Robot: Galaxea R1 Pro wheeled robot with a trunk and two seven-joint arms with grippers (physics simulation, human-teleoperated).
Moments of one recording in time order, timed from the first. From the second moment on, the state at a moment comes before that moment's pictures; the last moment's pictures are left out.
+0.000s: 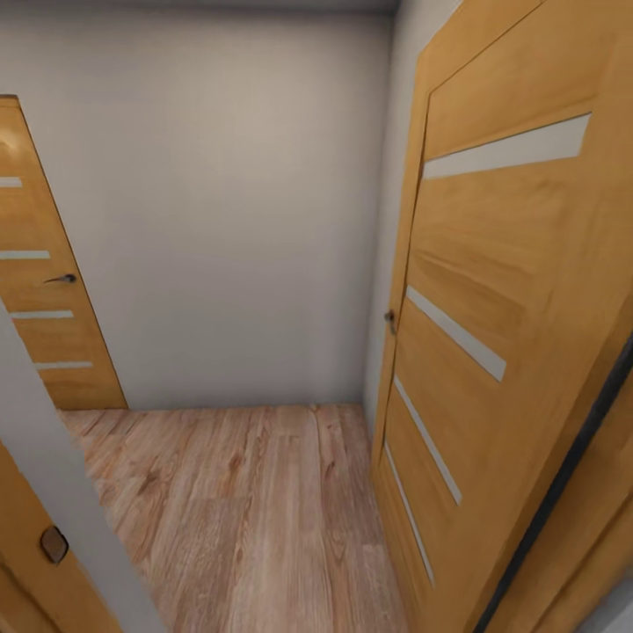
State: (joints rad) left arm -0.23 -0.03 0.07 0.00 0.29 -0.04 0.08; right arm -0.19 -0.08 0.33 0.03 -0.26 -0.10 -0.03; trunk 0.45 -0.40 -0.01
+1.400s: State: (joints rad) left arm -0.23 -0.03 0.07 0.00 0.29 -0.04 0.08; right arm -0.19 -0.08 0.33 0.03 -0.26 -0.10 -0.04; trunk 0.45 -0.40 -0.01
